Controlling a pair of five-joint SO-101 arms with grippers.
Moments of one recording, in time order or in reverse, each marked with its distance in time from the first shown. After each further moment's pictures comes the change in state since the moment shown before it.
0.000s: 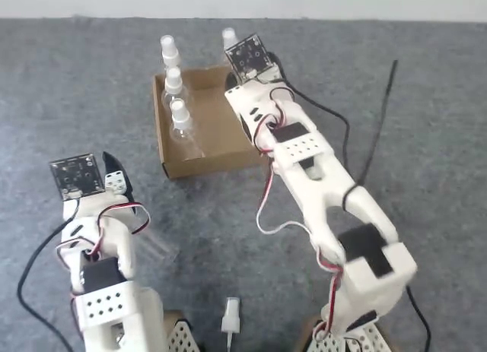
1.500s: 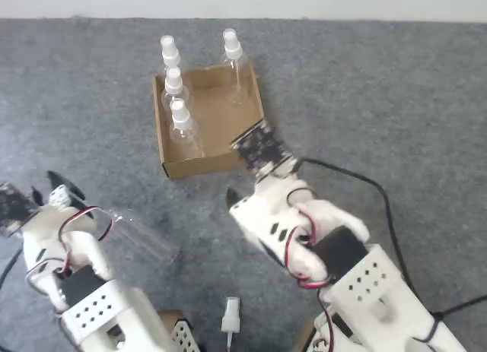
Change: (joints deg) left arm -20.7 0.0 0.0 0.0 13.8; right arm -18.0 -63.5 30.4 52.8 -12.7
